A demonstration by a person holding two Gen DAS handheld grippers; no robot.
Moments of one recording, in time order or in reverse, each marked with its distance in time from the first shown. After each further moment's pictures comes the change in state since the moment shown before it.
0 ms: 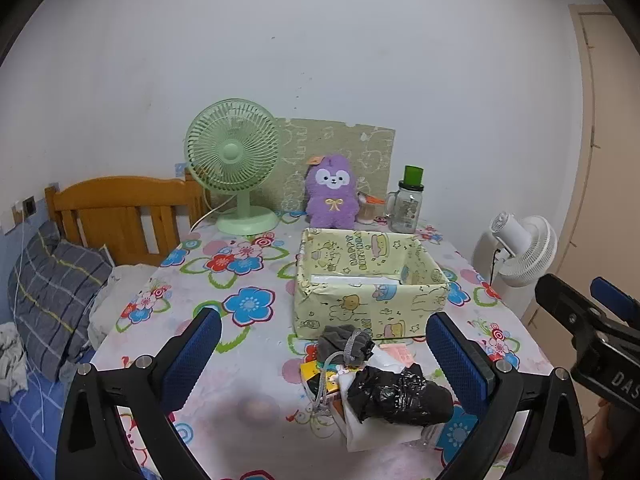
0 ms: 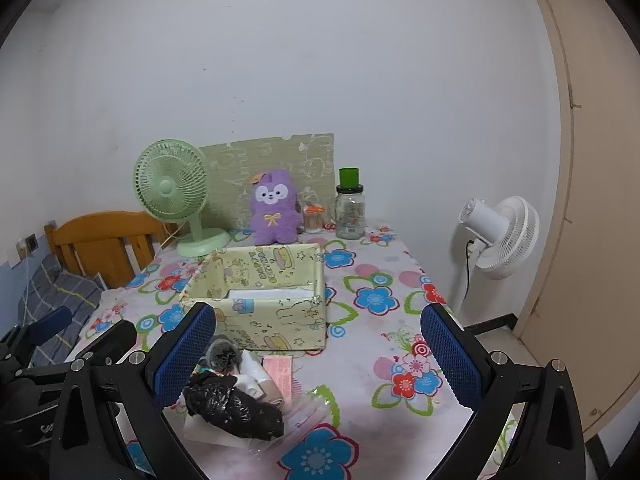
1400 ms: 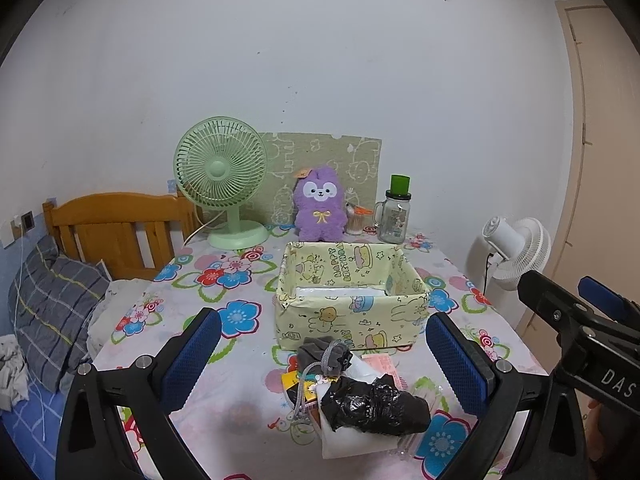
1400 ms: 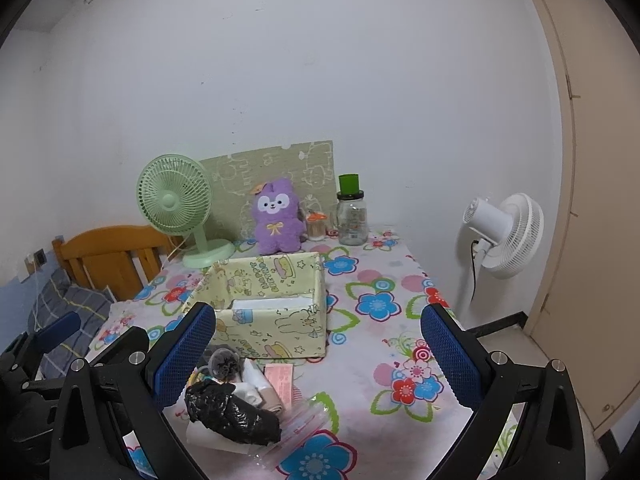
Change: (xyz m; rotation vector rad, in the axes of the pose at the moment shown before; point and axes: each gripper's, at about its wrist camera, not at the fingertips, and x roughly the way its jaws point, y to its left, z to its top) left arm -0.009 -0.026 0.006 0.032 -0.038 -0.010; right arm -0.003 -0.017 0.002 0.044 -0.024 0.033
